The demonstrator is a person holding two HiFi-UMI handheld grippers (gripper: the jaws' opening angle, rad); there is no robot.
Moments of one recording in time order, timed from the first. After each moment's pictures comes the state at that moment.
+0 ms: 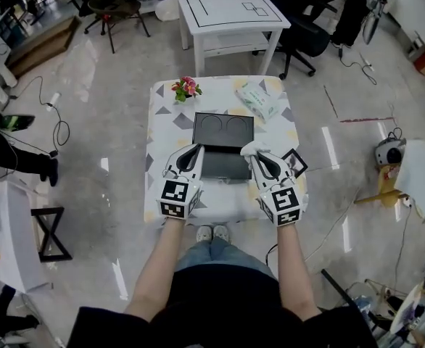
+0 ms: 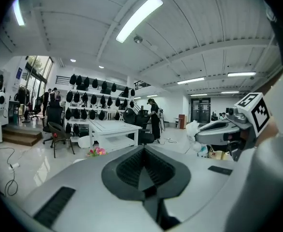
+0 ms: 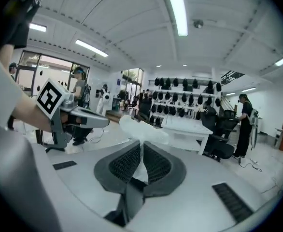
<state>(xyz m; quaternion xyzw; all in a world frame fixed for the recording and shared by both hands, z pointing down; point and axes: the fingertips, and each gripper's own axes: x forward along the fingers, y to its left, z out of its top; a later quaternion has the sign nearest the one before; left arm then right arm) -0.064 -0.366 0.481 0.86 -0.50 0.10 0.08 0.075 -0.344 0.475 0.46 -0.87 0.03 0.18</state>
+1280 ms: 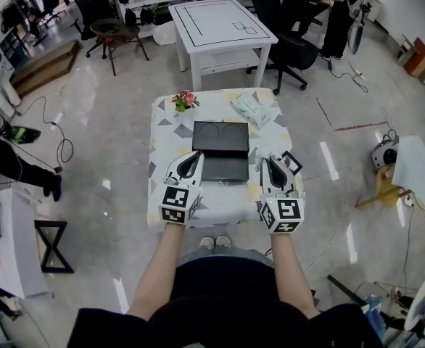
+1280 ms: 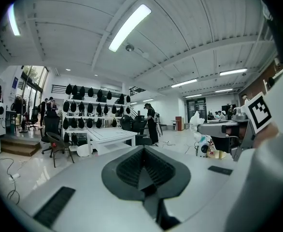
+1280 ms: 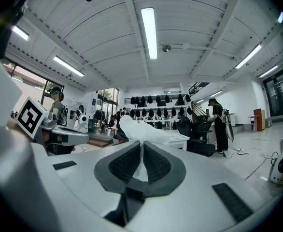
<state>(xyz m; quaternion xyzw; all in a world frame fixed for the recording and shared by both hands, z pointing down) -0.057 -0.310 0.444 0.87 -0.49 0.08 0.03 0.119 -0.284 0.431 0.58 -0.81 0.04 0.03</state>
